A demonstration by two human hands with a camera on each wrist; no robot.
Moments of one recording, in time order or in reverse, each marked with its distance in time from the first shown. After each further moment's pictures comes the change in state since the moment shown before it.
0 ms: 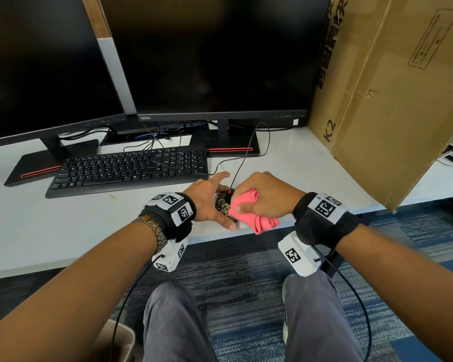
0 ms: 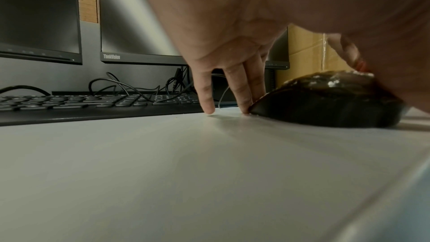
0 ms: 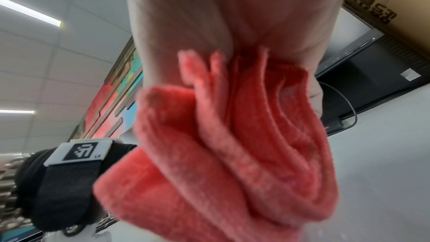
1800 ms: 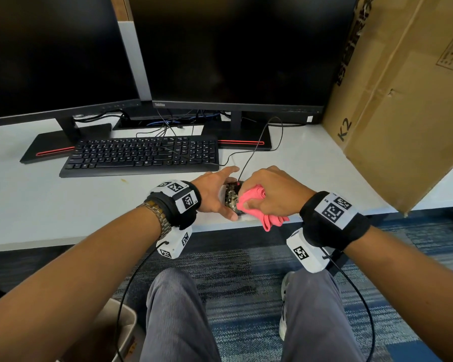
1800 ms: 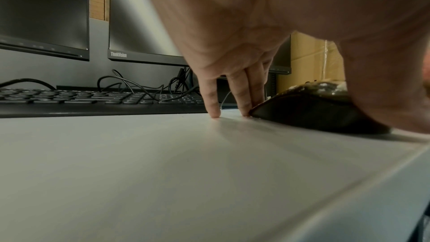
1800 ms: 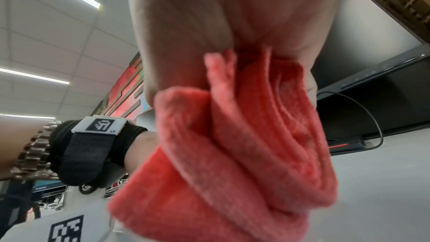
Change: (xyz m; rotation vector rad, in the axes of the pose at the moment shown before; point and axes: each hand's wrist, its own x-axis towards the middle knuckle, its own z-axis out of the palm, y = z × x) left_hand 0.001 -0.015 0.002 -0.019 -0.043 0.068; right_hand -0.001 -0.009 0.007 -0.151 -0.016 -0.010
